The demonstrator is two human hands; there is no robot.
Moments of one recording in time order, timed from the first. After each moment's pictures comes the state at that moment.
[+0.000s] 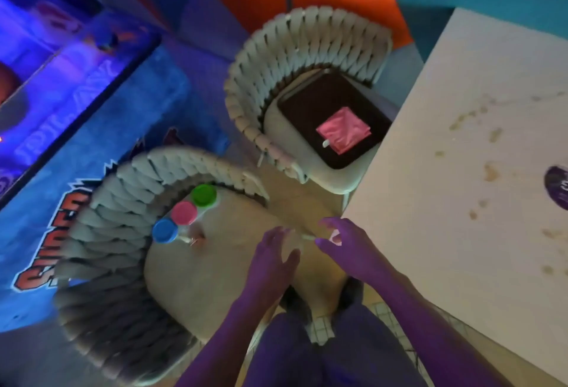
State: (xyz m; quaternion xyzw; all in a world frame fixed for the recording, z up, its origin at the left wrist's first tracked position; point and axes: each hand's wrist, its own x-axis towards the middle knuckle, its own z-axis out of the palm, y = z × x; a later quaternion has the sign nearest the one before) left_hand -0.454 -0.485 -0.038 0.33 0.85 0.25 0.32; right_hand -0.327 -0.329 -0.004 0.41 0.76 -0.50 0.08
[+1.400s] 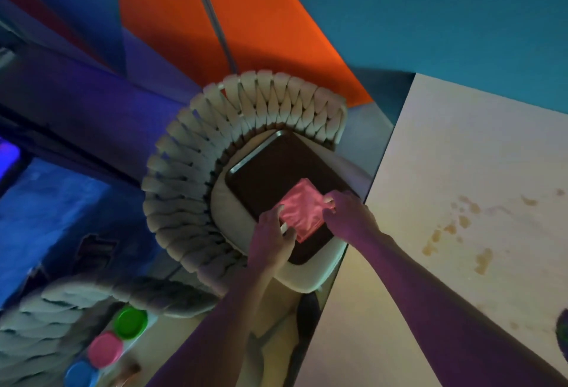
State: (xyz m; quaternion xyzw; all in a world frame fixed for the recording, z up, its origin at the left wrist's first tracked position) left_hand -0.572 -0.097 -0.102 0.32 0.86 0.22 0.32; right_hand -0.449 0.041 -0.061 0.47 0.80 -0.36 0.09
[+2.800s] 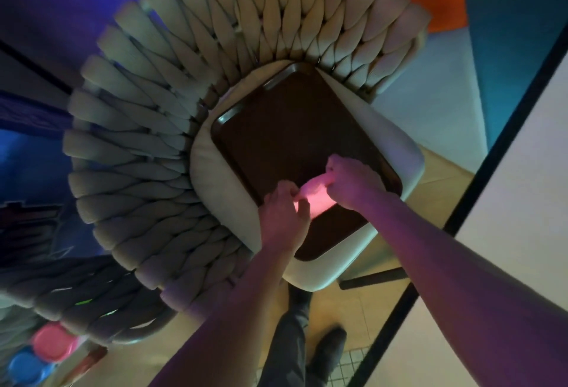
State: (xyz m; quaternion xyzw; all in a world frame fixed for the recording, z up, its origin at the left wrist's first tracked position) left_hand -0.604 -0.050 -0.252 0.25 0.89 0.22 0.32; right_hand -0.543 0.103 -0.229 0.37 0.85 -0.28 0.25
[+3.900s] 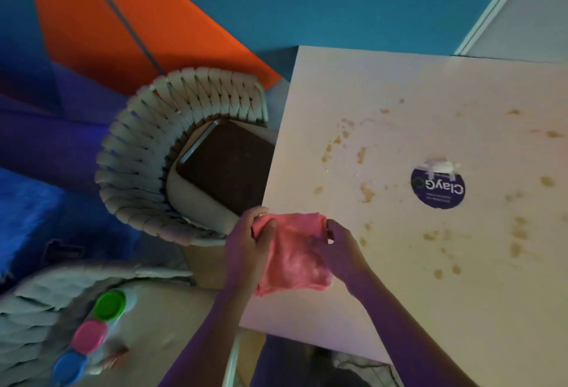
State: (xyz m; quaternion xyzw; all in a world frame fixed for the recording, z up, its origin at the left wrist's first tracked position) left_hand -0.398 -0.224 -0.017 0.41 0.80 0.38 0.23; right_hand -0.223 -0.157 -0.010 0.60 0.55 -0.56 -0.13
